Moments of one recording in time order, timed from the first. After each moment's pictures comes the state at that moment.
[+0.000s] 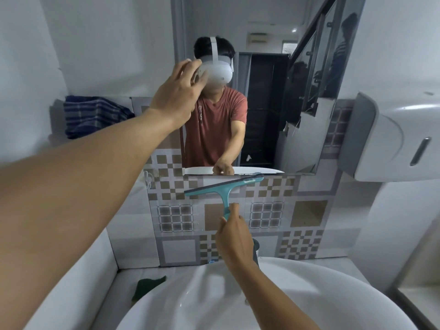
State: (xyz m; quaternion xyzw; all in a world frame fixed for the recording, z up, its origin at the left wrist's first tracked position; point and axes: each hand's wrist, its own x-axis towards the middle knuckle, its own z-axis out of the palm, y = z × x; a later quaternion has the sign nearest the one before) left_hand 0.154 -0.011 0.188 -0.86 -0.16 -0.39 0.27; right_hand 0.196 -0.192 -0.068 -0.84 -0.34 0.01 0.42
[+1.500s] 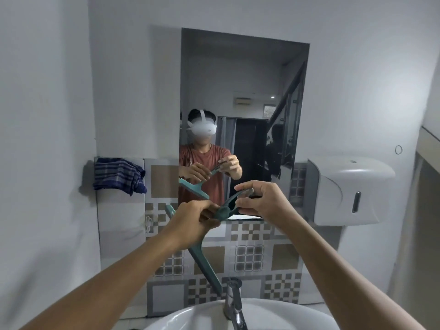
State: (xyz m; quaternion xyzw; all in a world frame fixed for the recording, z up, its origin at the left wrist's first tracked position) left_hand 0.066 -0.162 0.109 -0.90 -0.13 -0.31 -0.27; right_hand 0.213 -0.318 0.155 -0.64 -0.48 0.12 0.59
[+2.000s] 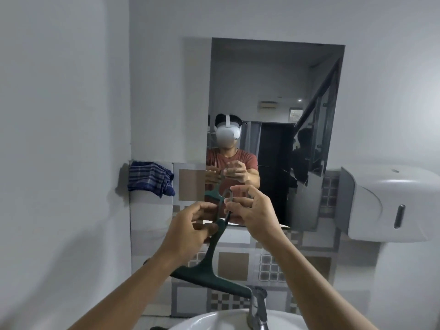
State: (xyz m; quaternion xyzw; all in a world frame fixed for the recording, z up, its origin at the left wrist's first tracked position) left_hand 0.015 -0.155 0.095 -0.78 -0.17 -0.42 -0.44; right_hand 0.163 -0.255 0.133 -0.53 -0.48 0.18 0.67
